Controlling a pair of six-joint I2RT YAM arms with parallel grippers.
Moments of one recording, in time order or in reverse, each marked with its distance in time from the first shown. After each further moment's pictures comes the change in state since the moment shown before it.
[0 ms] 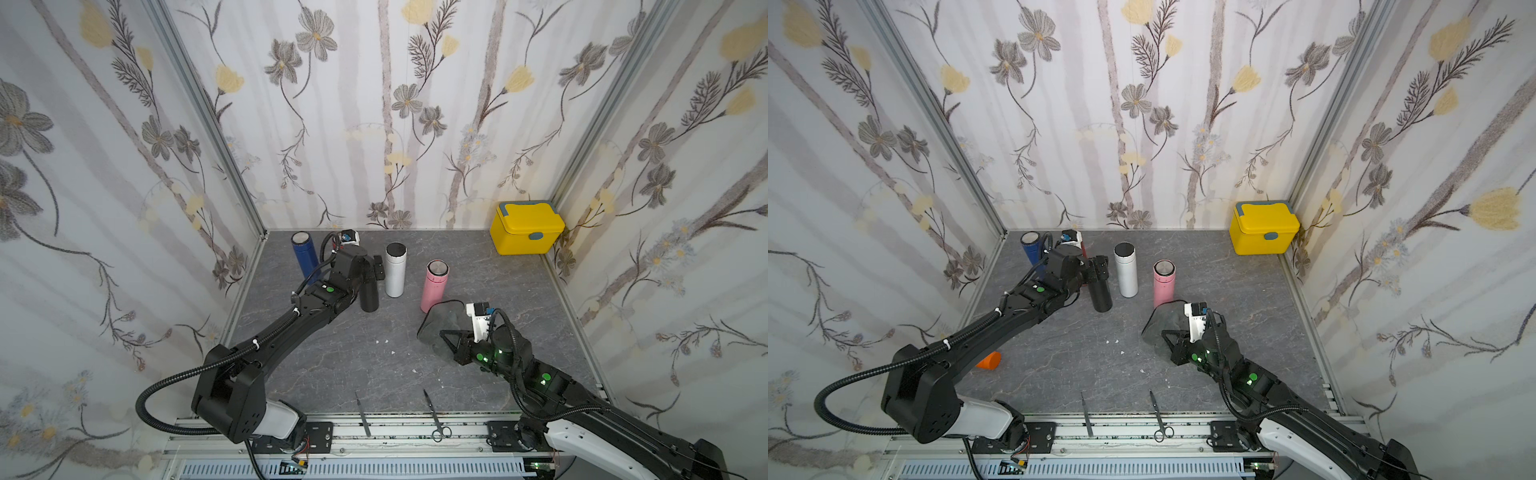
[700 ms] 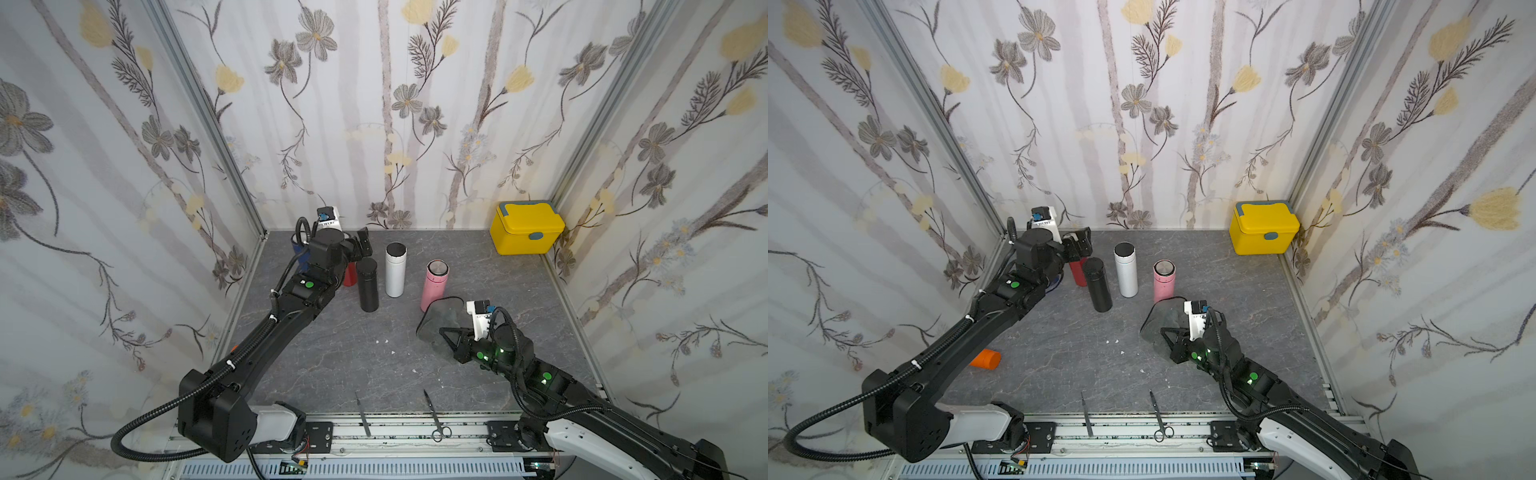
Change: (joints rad) left arm 0.071 -0.163 0.033 0.039 0.043 0.042; right arm 0.000 0.002 0.017 0.008 -0.003 -0.004
